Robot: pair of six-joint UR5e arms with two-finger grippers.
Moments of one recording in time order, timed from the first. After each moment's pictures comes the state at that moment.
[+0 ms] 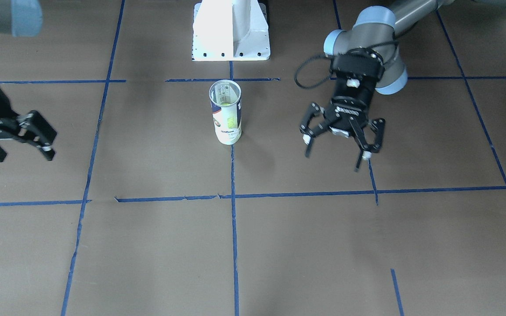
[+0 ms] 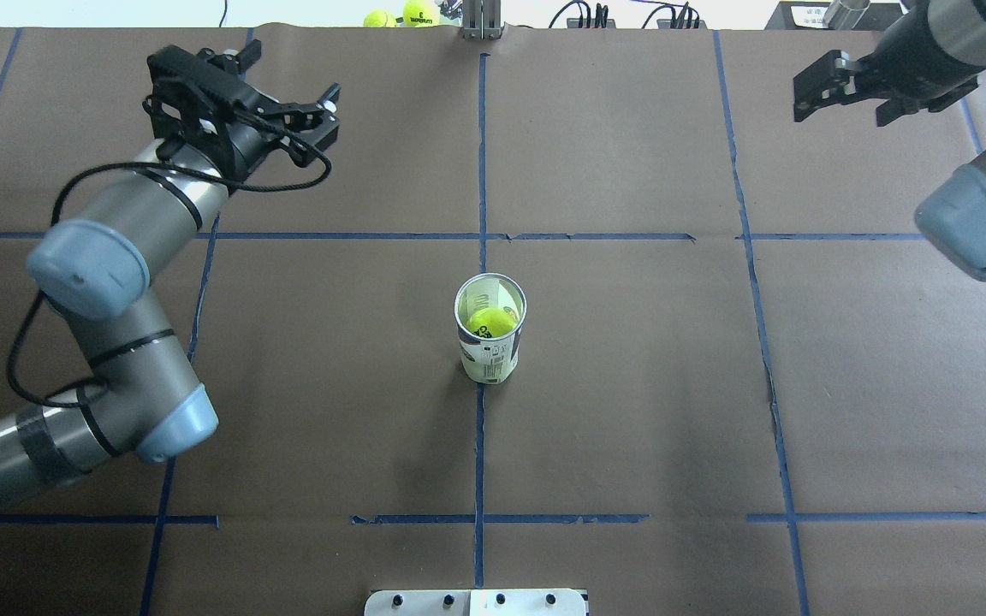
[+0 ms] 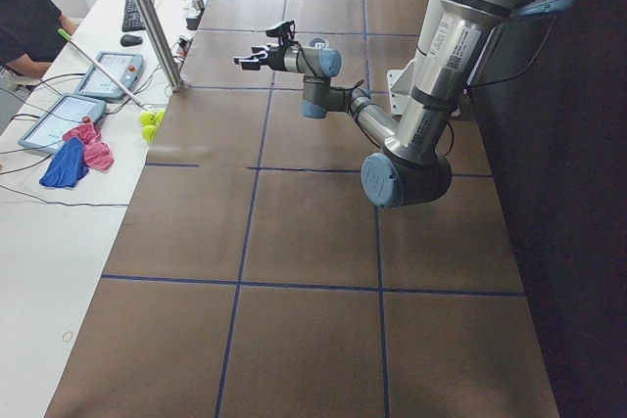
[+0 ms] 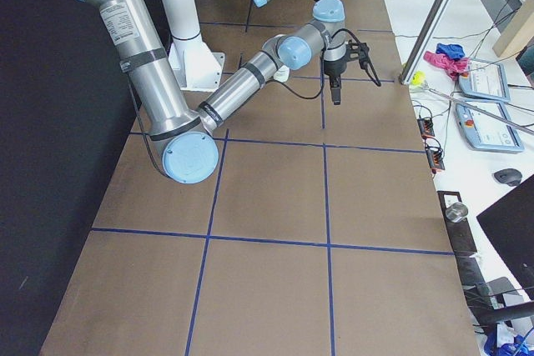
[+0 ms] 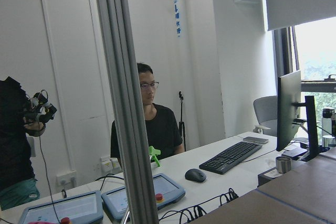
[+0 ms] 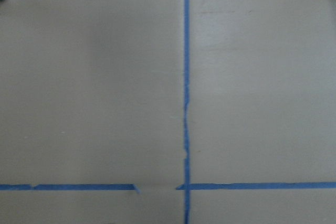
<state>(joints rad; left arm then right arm) -0.70 -2.00 -1.62 -2.66 -1.13 -0.47 1.14 -1.21 1.90 -1.62 2.10 0.72</state>
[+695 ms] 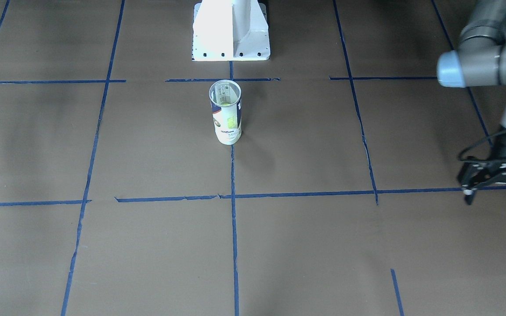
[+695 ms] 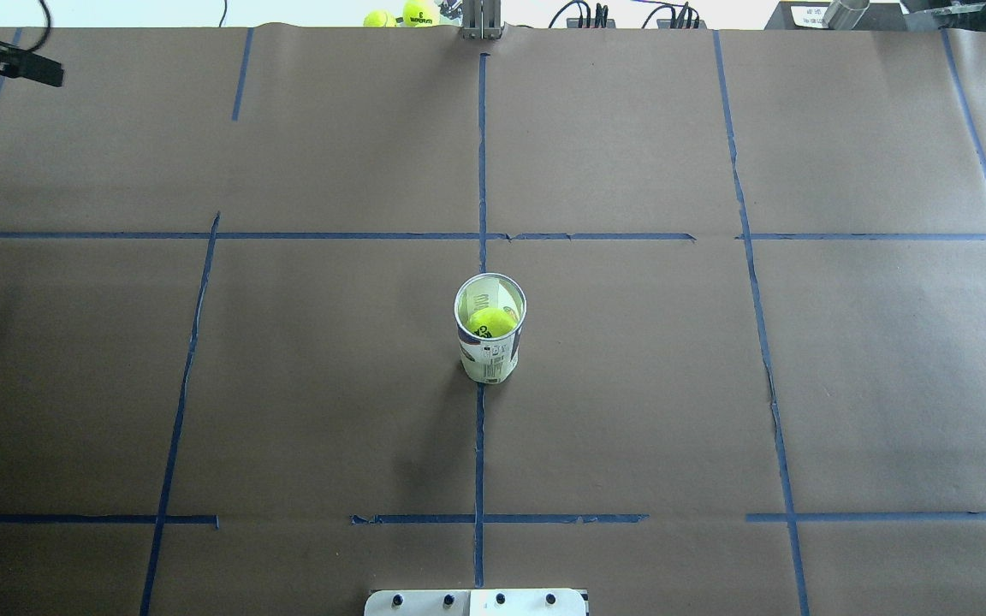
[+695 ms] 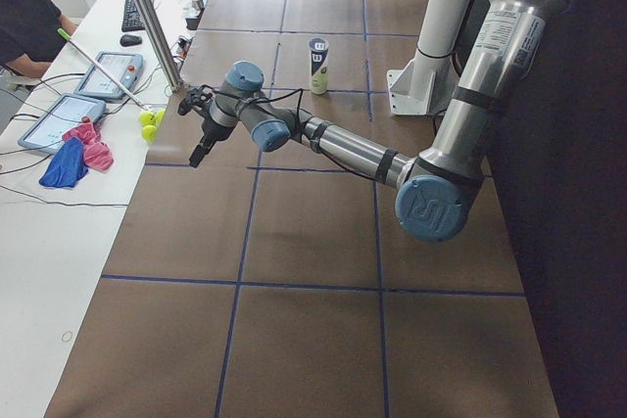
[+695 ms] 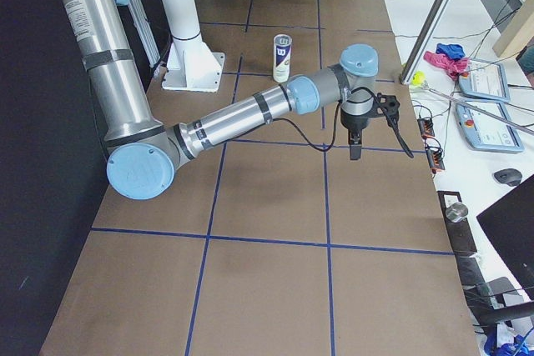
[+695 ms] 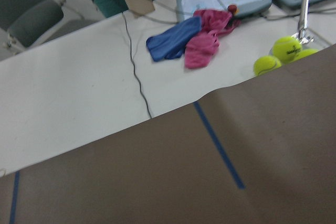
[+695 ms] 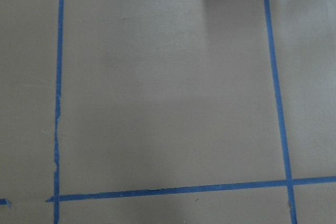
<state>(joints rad) -1.25 -1.87 -1.60 -1.97 -2.02 -0.48 1.45 -1.30 1.70 -1.62 2.29 0.44</state>
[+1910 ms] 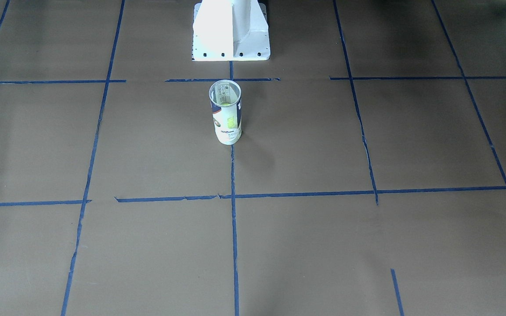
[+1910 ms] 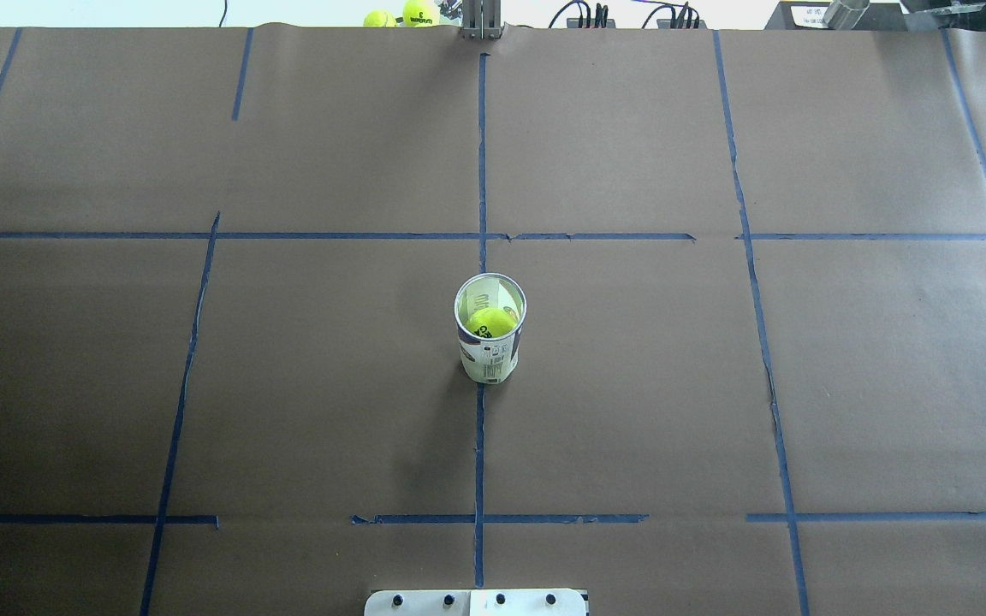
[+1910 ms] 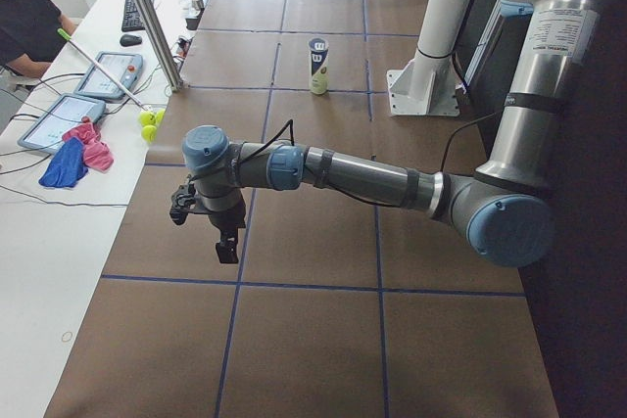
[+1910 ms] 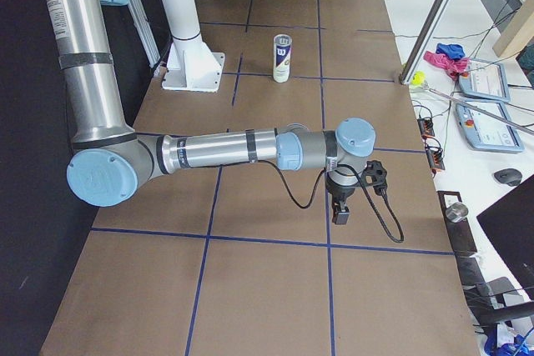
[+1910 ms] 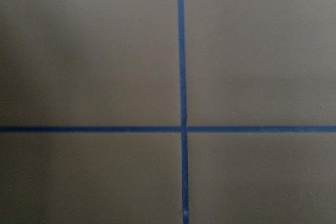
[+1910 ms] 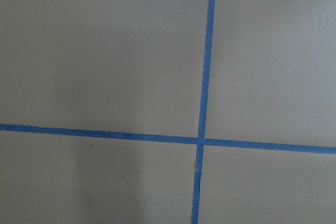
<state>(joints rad) -1.53 -1.75 -1.60 -1.36 -2.25 -0.05 1.51 -1.40 1.54 -1.62 2.31 0.03</state>
